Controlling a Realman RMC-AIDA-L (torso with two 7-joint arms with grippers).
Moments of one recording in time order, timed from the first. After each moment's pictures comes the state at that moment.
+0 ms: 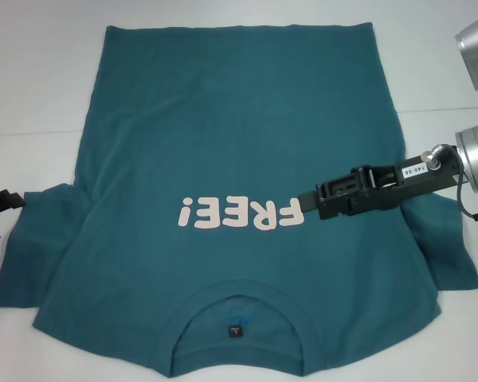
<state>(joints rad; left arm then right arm) -0.57 -1.97 0.44 0.52 2.20 1.00 -2.41 0.82 1.90 -0.75 -0.54 -2.19 -1.56 2.43</state>
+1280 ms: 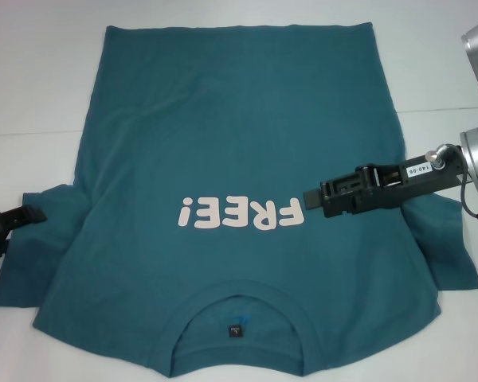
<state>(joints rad) -0.57 -1.97 0.49 0.48 2.20 1.00 -2.37 0.81 1.89 -0.75 -0.54 -2.19 -1.55 2.43</state>
